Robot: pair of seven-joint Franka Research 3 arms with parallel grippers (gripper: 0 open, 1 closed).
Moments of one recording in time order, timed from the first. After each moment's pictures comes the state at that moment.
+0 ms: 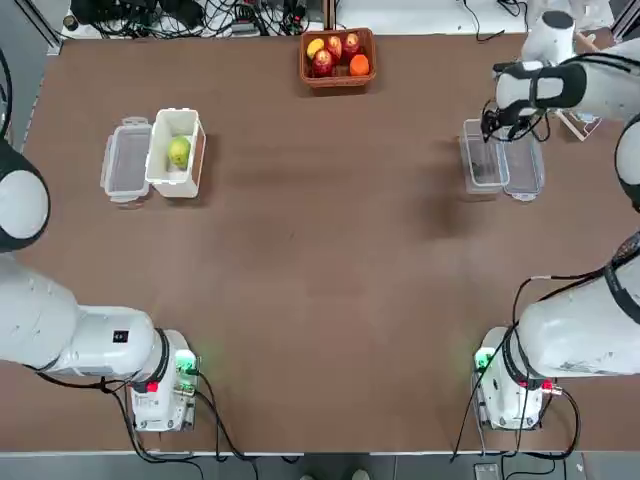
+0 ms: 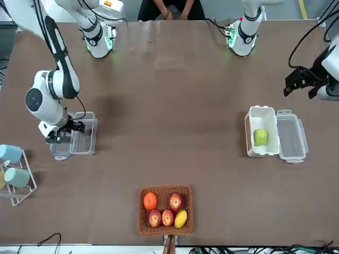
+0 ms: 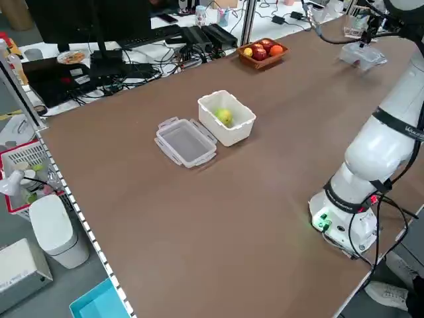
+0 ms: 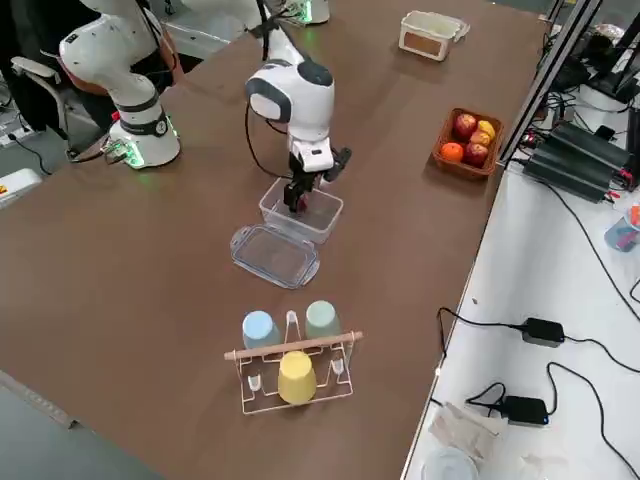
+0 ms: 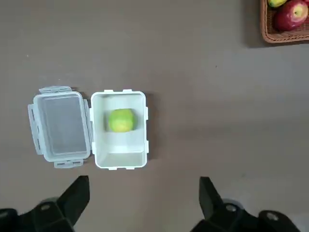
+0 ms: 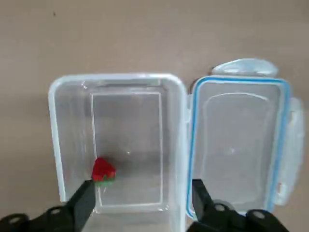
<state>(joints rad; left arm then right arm) -0.02 0.05 -0.07 -1.45 -0.06 1.52 -0.02 -0.08 0.21 0.02 -2.18 -0.10 2.34 0.00</state>
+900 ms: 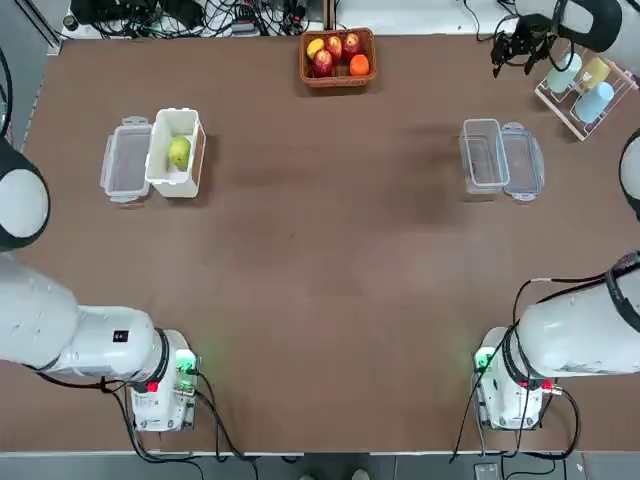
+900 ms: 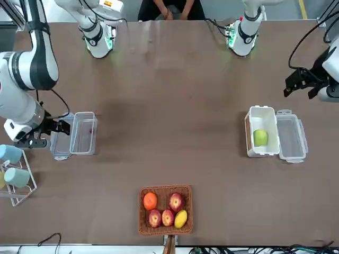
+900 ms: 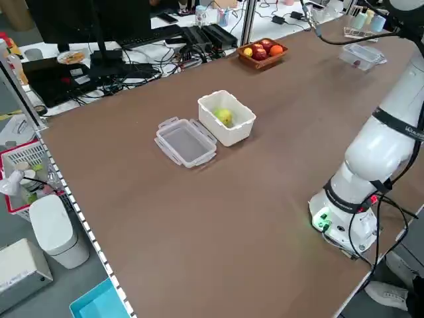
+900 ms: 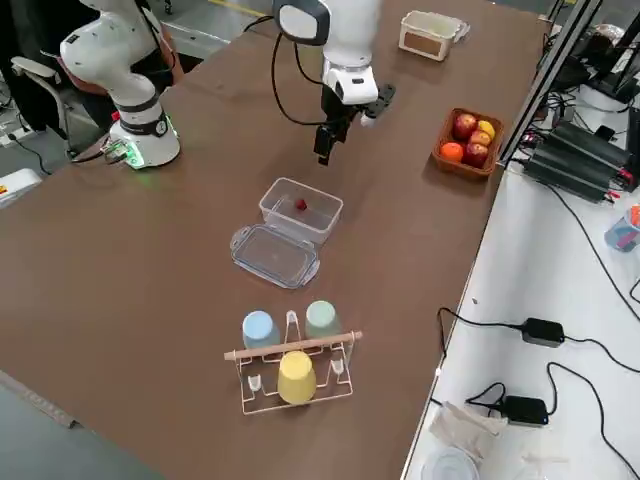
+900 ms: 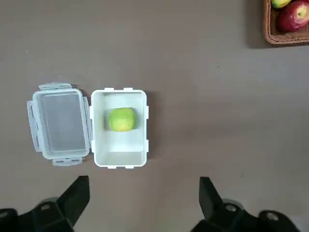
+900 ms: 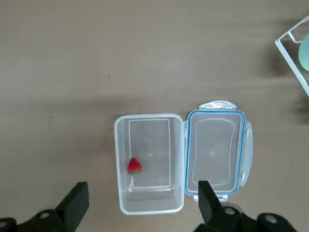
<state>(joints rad) -0.02 0.05 -0.07 -1.45 -0.06 1.52 -0.04 -0.03 0.16 0.04 -1.82 -0.06 1.95 0.04</state>
